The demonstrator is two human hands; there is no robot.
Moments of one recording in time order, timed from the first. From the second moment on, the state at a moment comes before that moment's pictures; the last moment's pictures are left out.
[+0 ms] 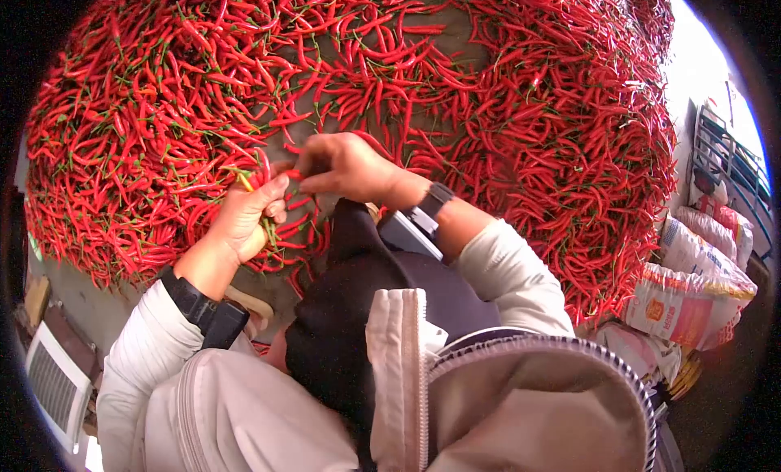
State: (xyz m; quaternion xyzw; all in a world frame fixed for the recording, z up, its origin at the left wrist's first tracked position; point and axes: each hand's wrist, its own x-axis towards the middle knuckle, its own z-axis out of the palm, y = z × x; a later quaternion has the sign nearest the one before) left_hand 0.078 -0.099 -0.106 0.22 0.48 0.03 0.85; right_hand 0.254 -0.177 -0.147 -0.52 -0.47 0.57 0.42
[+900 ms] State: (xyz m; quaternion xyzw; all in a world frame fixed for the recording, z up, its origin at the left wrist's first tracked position) left_hand 0.040 -0.083 -0.108 0.21 0.48 0.06 0.85; right_hand 0.327 -0.226 -0.254 -0.80 -0.44 0.19 0.36
